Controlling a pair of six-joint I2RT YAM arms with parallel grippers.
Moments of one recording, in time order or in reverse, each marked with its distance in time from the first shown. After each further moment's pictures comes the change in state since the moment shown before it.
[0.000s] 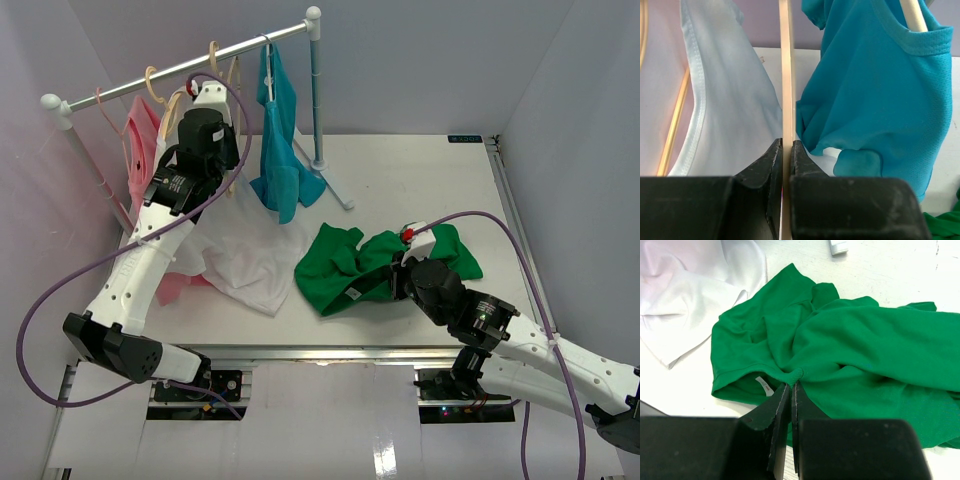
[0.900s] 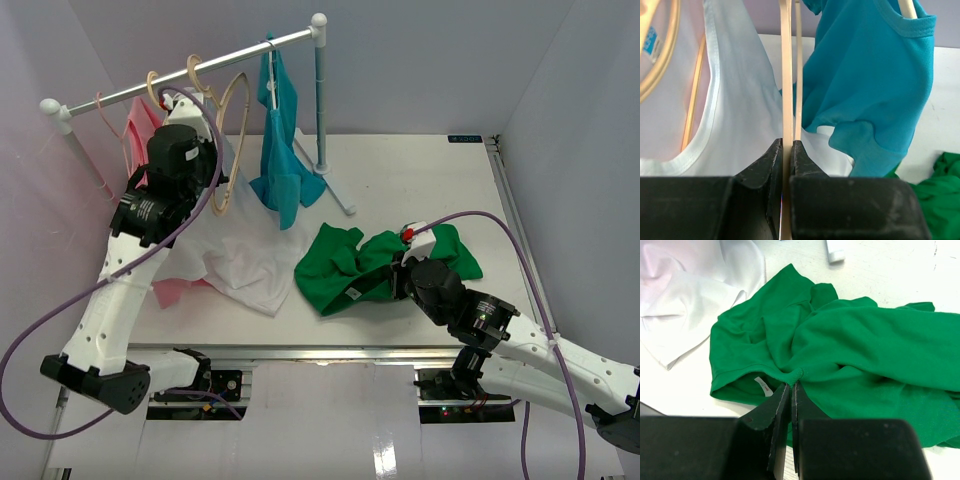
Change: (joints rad) left arm 0.003 -0.137 -0.003 -0.157 0.072 -0.054; right arm 0.000 0.000 0.000 0.000 0.004 -0.001
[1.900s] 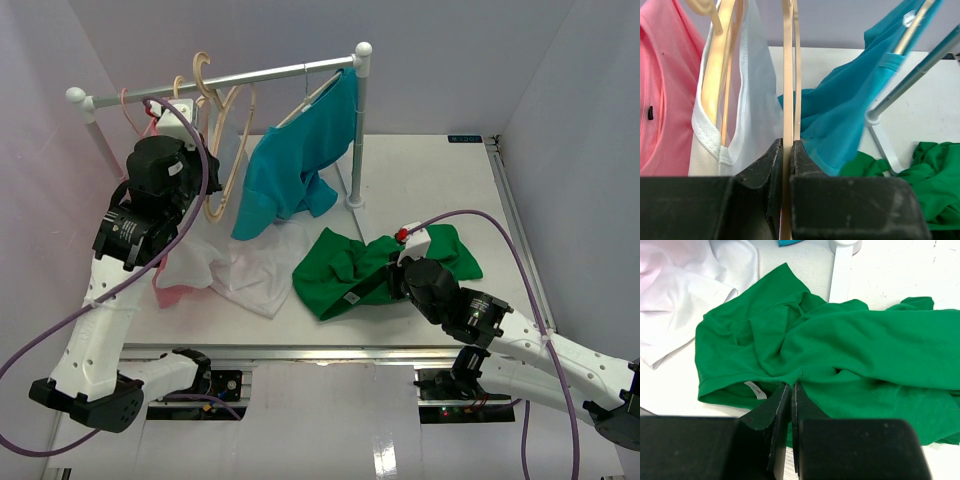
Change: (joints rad) left arm 0.001 -0.129 -0.040 0.007 0.059 0.017; right arm -0.001 0.044 0.000 0.000 0.010 0.001
